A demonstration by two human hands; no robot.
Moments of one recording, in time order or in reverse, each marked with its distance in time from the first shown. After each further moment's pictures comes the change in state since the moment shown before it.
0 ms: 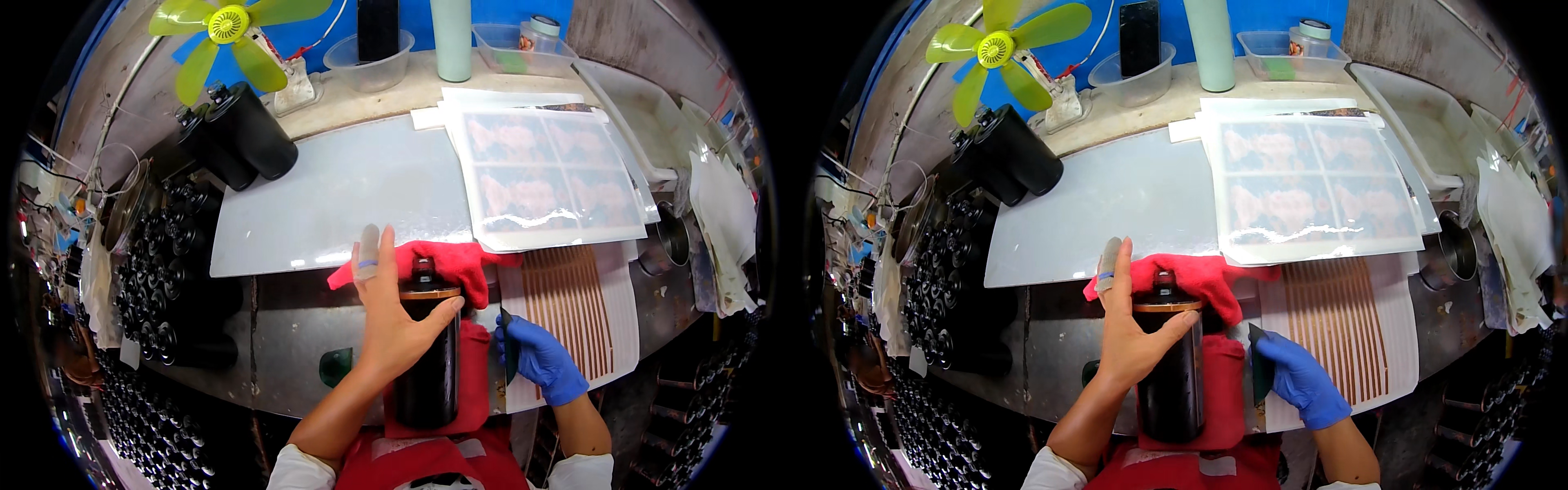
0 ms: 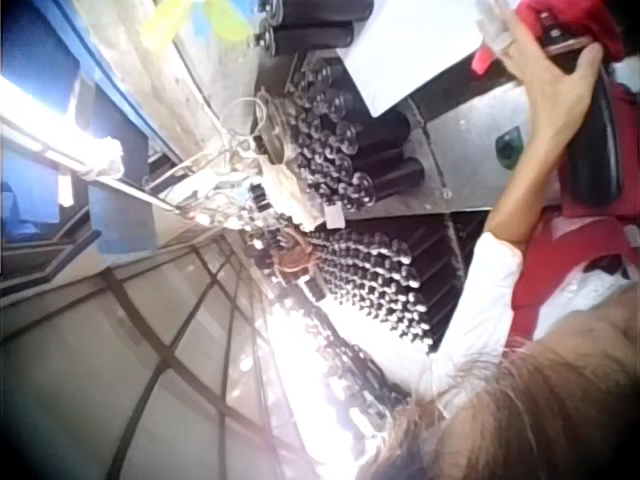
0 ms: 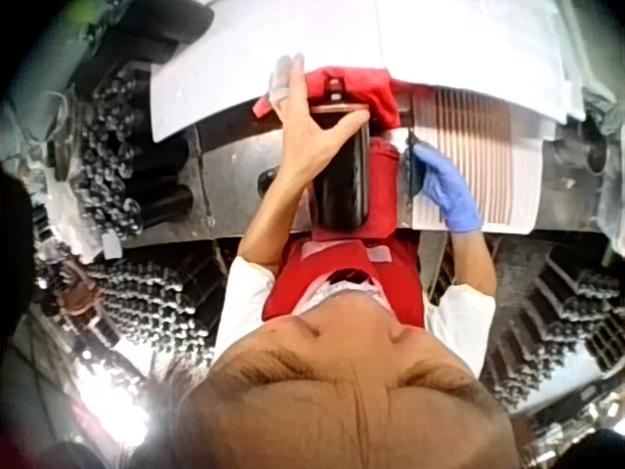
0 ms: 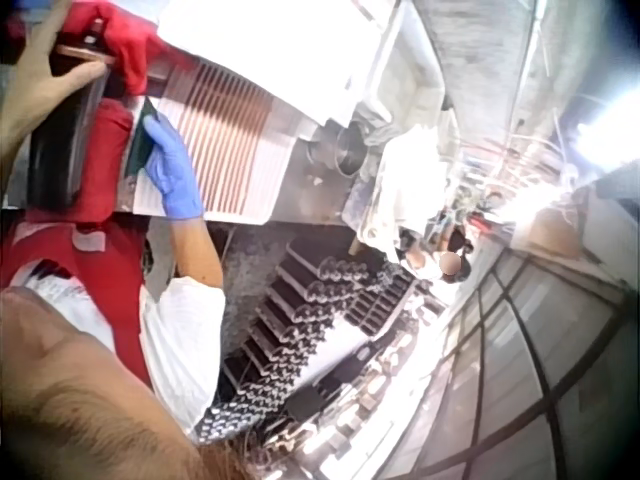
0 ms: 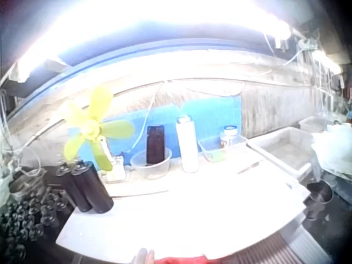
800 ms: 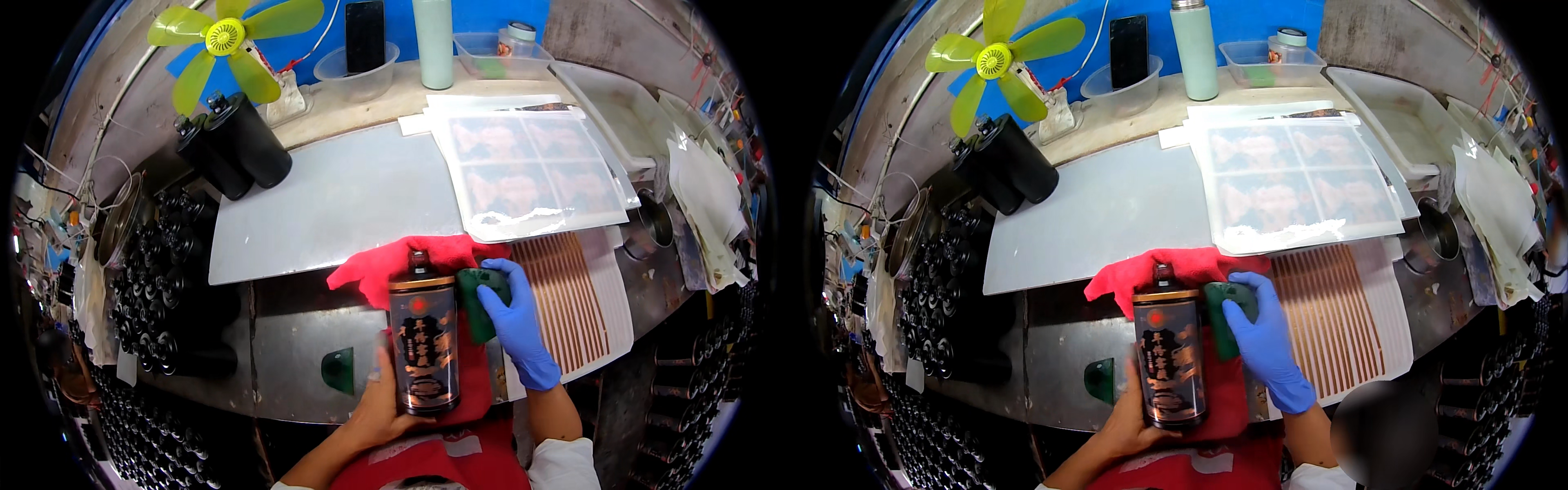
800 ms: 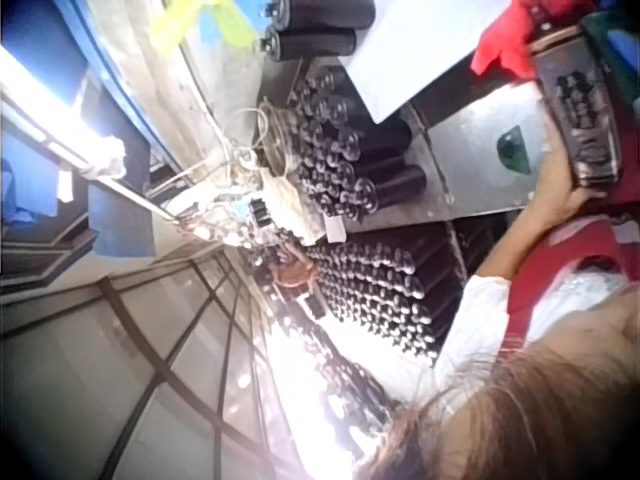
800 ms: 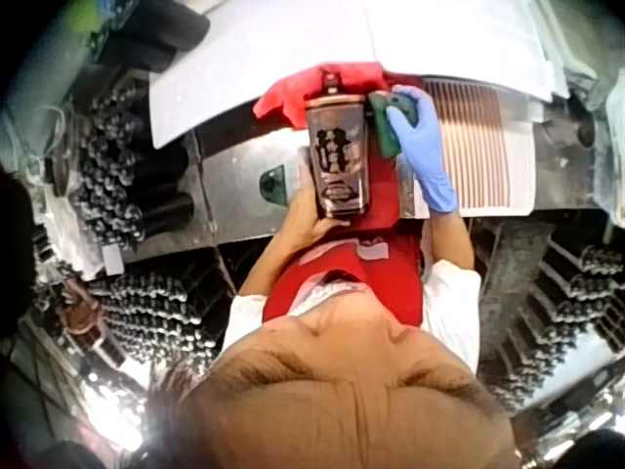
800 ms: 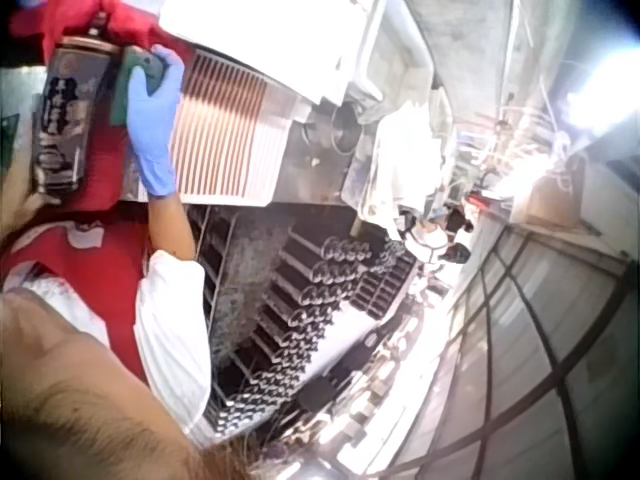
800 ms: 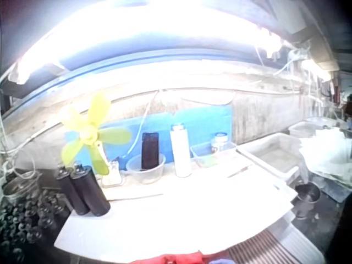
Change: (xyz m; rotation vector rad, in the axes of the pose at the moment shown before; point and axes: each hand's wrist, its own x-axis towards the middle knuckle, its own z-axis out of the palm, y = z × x) left_hand -0.118 -0.059 -0.028 -0.032 -0.517 0.096; right_hand 0.018 0.005 0.062 -0.734 0.211 -0.848
